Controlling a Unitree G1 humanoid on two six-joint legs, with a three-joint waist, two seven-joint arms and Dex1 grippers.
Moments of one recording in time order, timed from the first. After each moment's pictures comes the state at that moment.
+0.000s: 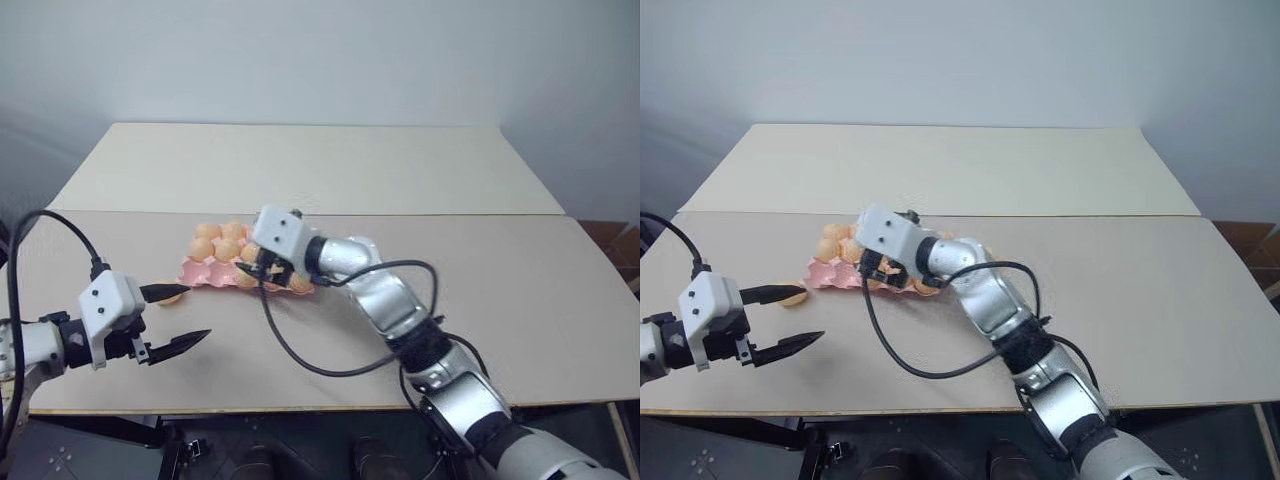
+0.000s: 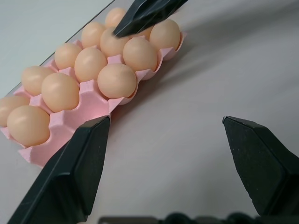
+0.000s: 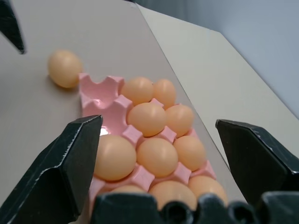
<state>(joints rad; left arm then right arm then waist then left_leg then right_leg) 0.13 0.93 0.45 -0.39 -0.48 0.33 -1.06 -0.80 -0.16 0.39 -0.11 -0.10 0.52 0.72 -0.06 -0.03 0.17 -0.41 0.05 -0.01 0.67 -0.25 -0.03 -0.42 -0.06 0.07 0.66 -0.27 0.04</state>
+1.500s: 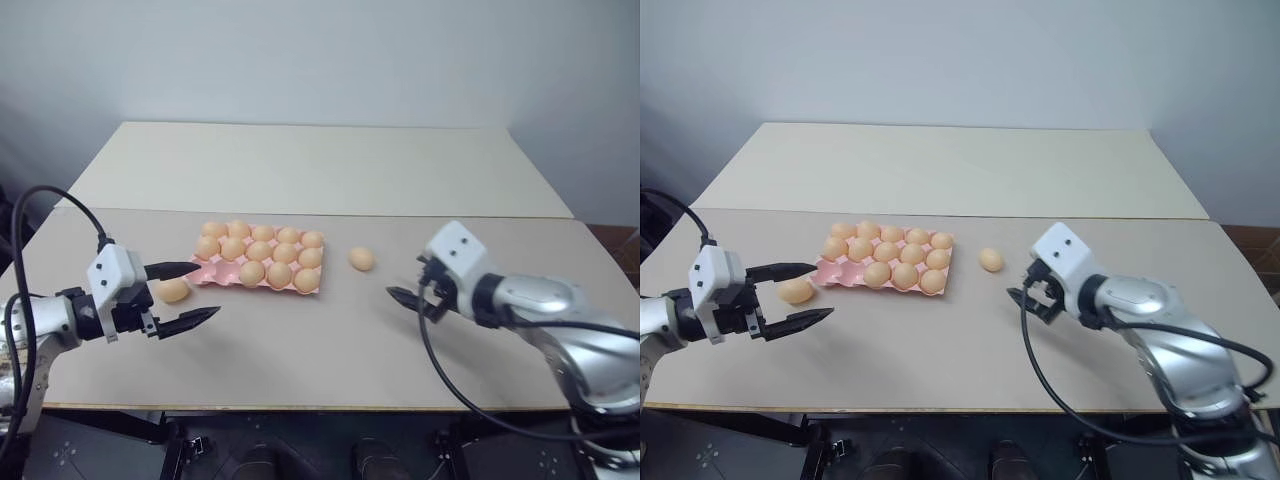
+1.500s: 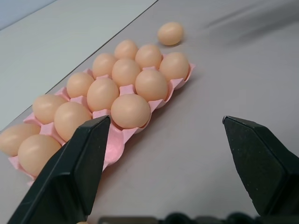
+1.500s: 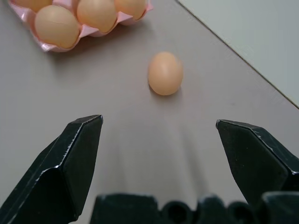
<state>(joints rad) -0.05 0.90 0.36 -0.26 -0.51 0.31 -1.10 -0.48 -0.68 0.07 -0.58 0.29 1.10 0.52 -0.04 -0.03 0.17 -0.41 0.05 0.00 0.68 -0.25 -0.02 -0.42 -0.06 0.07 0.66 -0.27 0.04</state>
